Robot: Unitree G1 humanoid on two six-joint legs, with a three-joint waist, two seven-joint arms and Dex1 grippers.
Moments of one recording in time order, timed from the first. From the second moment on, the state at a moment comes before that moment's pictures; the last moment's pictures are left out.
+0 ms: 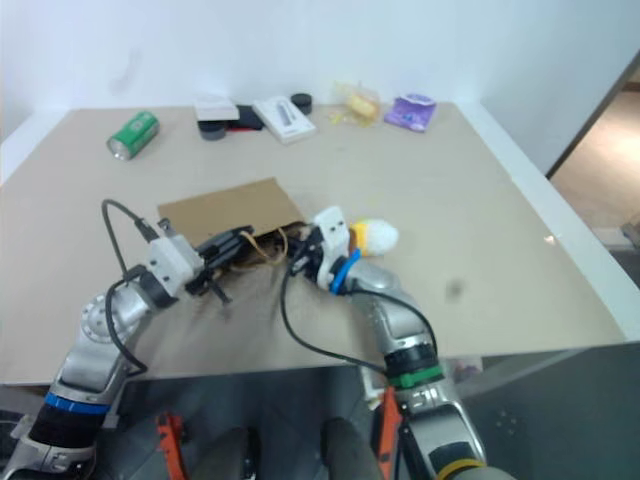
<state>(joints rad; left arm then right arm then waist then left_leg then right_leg) -0.25 0.45 -0.06 -0.21 -0.16 -0.19 -0.59 -0.59 -0.11 0.16 0.18 0.29 0.40 0.59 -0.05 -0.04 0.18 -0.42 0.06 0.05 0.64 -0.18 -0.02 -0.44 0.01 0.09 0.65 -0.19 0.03</state>
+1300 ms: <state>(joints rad) -0.39 0.34 0.06 -0.28 -0.23 -0.02 -0.43 -0.68 0.08 0.23 0.40 0.11 0.42 0.41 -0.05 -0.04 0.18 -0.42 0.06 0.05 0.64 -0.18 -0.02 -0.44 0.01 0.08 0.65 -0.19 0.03</state>
